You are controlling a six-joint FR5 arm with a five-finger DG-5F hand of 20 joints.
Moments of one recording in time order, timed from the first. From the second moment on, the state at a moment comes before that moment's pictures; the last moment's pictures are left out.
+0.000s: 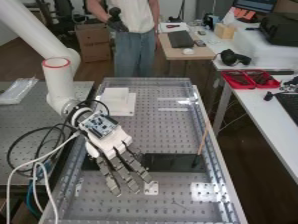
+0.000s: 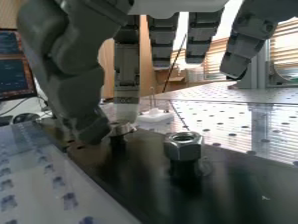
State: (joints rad) arm 1.68 -2.07 -2.05 -2.30 -0.74 -0.59
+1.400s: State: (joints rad) arm 1.70 -2.06 -2.05 -2.30 -0.74 -0.59
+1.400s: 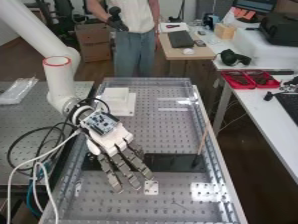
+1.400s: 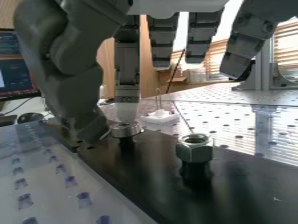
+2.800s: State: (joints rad) arm 1.70 -2.08 -2.05 -2.31 -0.72 -0.59
